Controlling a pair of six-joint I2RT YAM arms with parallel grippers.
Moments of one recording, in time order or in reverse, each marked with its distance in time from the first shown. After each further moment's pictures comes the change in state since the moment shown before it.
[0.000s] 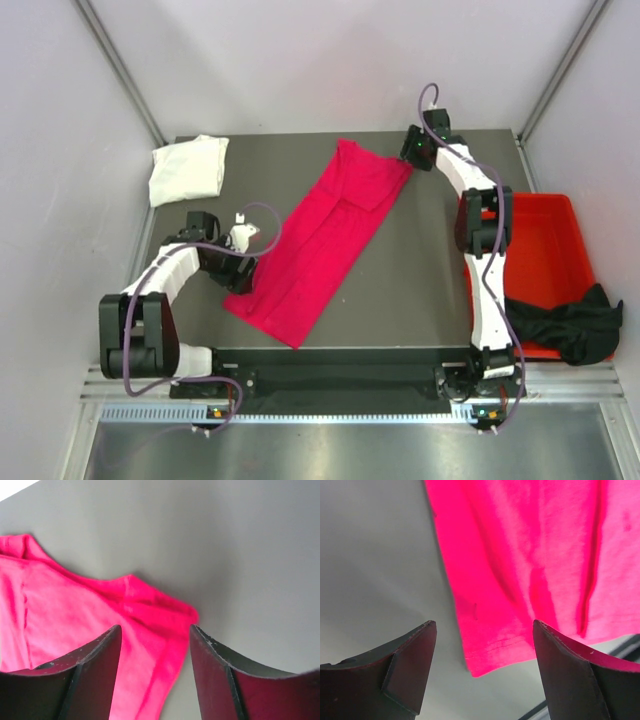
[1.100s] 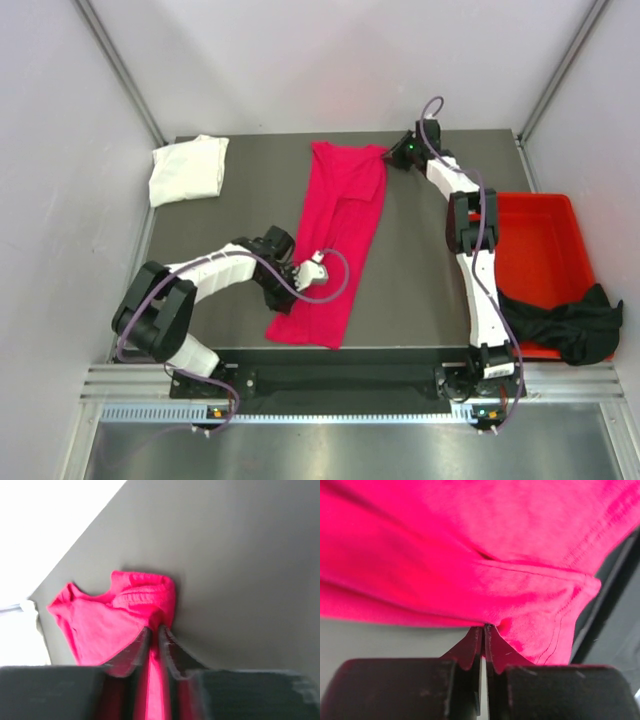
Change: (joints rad) left arm -0.543 0.164 0.013 -0.006 0.017 0.069; right arm 0.012 0.140 0.020 0.288 -0.201 0.394
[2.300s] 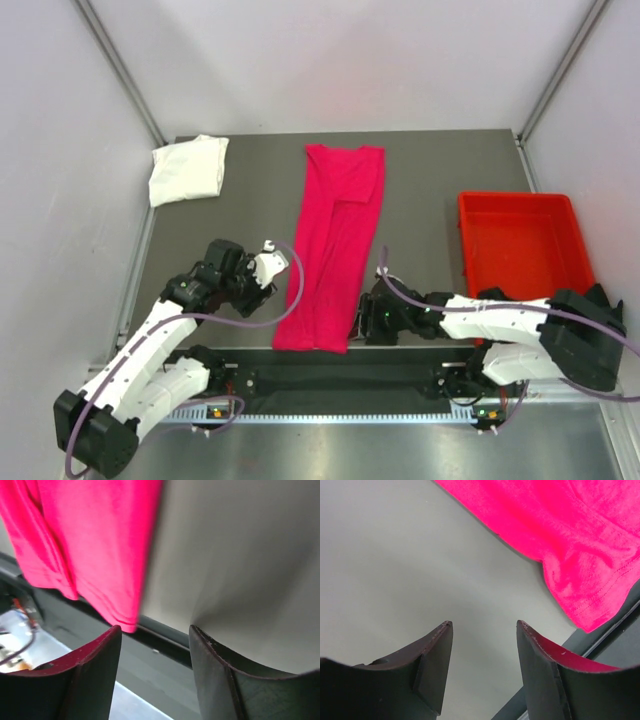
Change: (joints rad) left arm 0.086 -0.692 -0.139 -0.074 -0.264 -0.174; right arm 0.874 -1.458 -1.808 -0.013 0.200 0.233
